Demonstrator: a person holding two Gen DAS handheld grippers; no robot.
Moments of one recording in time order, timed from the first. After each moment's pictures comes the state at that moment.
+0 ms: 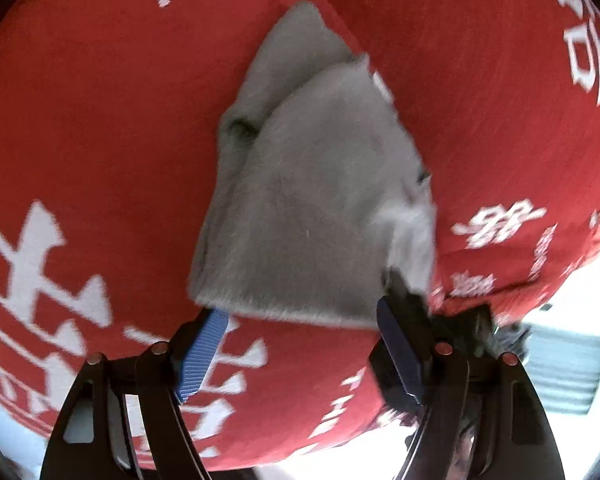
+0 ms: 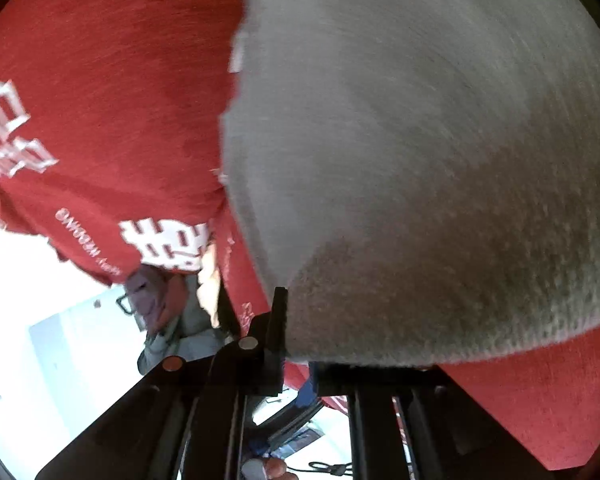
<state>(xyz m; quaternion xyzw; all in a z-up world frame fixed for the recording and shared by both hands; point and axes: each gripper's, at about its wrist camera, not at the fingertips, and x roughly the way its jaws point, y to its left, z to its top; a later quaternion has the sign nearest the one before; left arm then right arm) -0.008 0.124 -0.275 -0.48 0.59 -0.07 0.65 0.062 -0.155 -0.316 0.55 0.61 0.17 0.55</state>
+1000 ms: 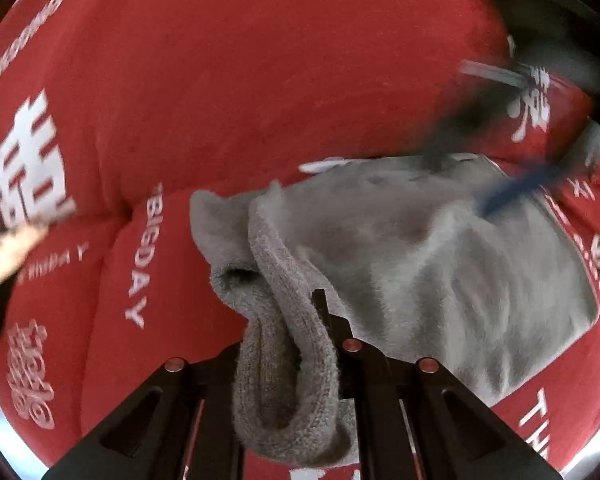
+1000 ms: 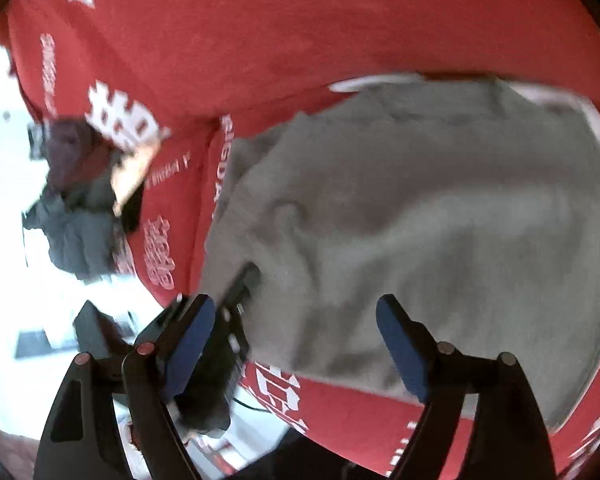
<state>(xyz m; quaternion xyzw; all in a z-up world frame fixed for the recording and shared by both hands) 0.047 0.019 -0.197 0.07 0.49 -0.04 0.87 0.199 -0.124 -0.216 0.16 0.73 0.29 0.60</state>
